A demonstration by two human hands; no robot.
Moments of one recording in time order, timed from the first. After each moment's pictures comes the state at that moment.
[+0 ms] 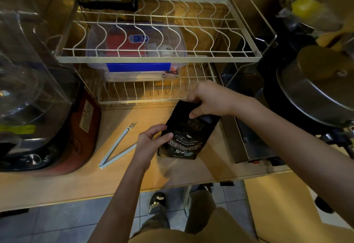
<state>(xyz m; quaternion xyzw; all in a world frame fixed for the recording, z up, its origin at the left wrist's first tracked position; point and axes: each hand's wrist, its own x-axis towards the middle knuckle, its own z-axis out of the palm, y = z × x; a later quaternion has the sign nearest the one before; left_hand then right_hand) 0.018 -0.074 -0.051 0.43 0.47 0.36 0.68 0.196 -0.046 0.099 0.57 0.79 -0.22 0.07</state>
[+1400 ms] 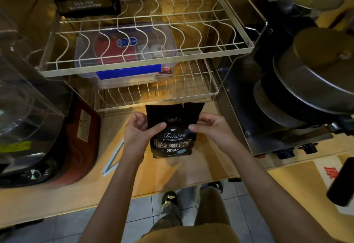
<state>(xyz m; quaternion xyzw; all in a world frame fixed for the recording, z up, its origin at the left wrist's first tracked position) 0.015 -0.053 -0.021 0.47 0.48 0.42 0.62 0.216 -0.105 -0.018 0.58 0.39 -0.54 -0.47</state>
